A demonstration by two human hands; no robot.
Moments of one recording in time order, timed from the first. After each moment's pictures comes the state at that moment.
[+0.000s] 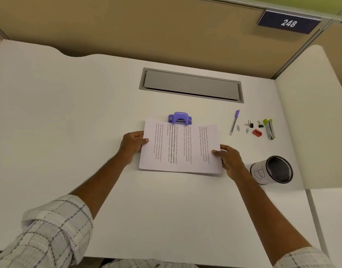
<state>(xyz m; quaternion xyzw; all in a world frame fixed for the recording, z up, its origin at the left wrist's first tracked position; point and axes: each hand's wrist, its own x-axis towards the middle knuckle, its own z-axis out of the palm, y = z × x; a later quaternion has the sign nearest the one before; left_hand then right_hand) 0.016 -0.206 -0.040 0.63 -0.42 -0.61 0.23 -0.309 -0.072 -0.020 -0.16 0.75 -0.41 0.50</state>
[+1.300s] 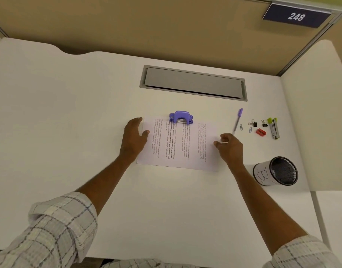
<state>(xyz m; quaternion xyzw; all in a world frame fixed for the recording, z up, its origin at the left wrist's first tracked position) -0.002 -0.209 -0.031 0.65 -0.64 -0.36 0.21 -0.306 -0.103 -0.013 -0.34 0.87 -0.26 0.25</state>
